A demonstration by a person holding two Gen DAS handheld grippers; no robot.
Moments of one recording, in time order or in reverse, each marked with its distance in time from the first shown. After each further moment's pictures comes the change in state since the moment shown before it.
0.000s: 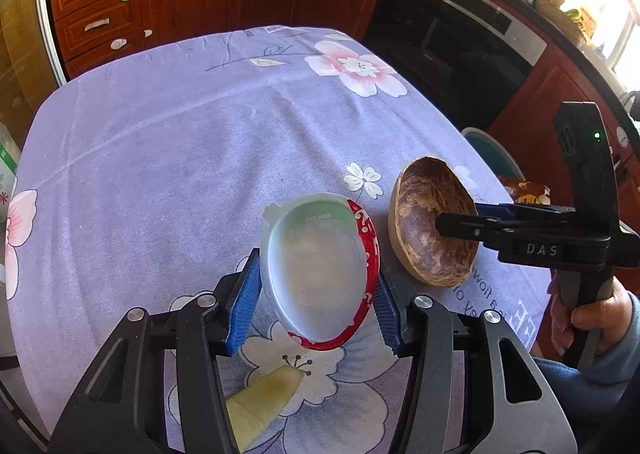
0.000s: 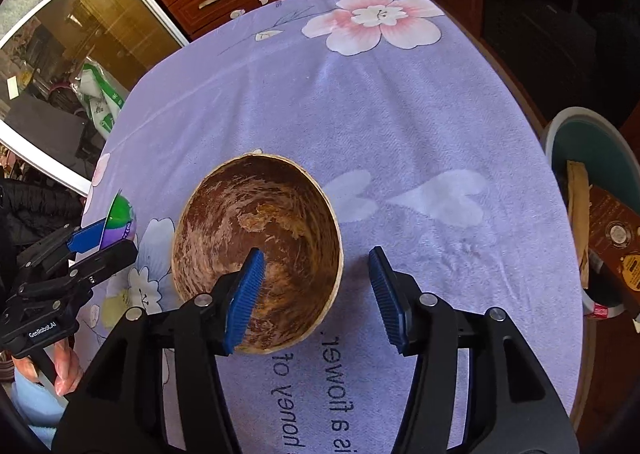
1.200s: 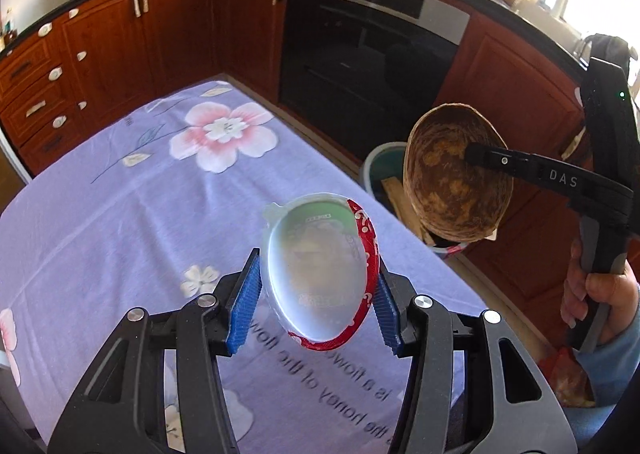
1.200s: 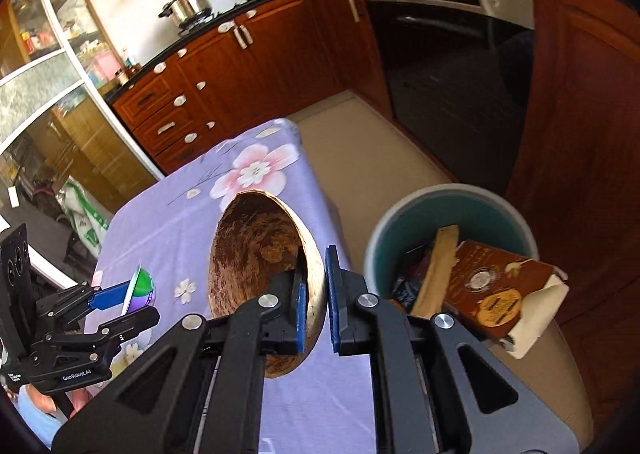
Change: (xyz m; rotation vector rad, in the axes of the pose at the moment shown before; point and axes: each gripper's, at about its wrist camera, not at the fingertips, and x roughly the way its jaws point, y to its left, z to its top) left arm 0.005 -0.161 0.065 0.238 -0.039 -0.074; right arm -0.171 -0.153 -0.001 0.210 -0.399 -0.123
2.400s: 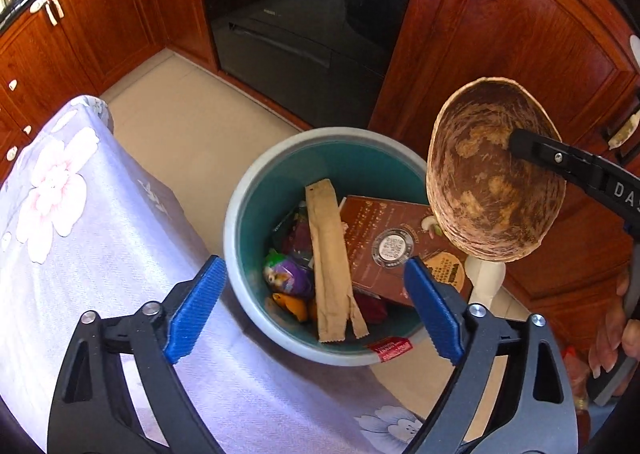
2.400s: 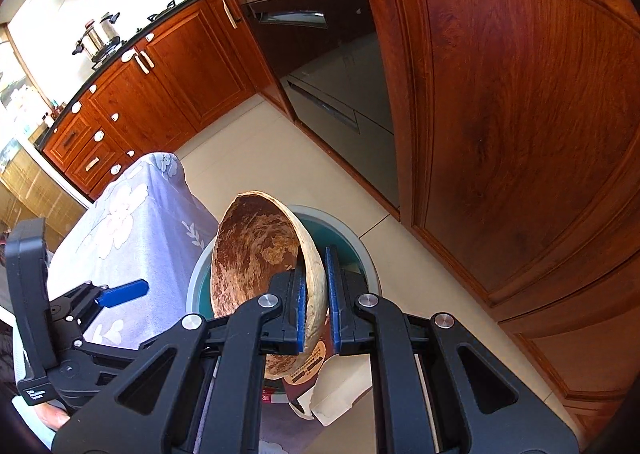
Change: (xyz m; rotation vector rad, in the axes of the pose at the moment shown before) left arm 0.183 -0.147 0.085 0.103 0.197 0.028; right arm 0.027 -0.169 0.028 0.140 0.050 -0.145
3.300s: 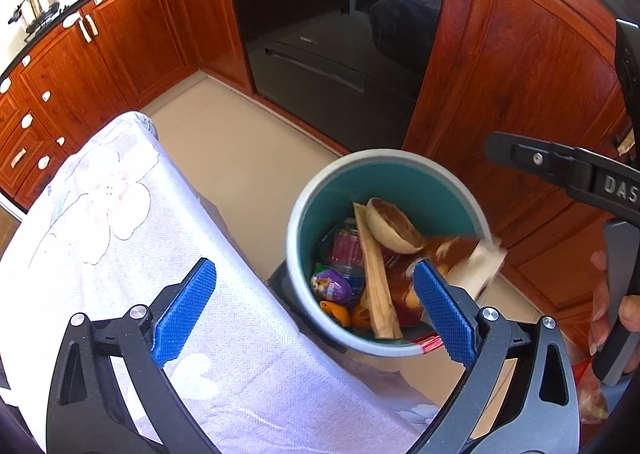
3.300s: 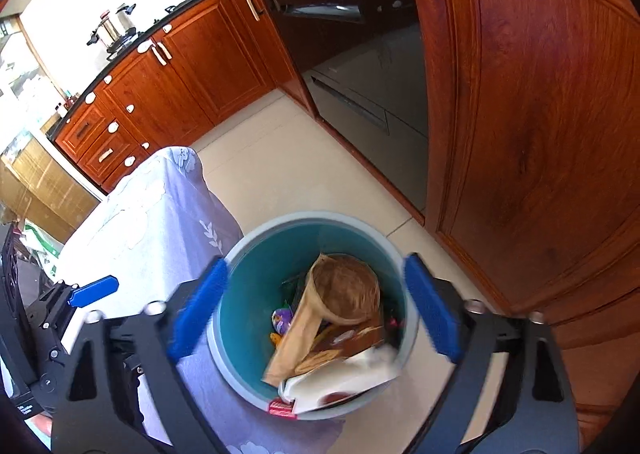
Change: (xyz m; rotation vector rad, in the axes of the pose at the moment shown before) left arm -0.034 0.018 -0.013 -0.004 -0.085 0.105; right arm 0.018 0.022 0.009 -0.027 0.024 0.055
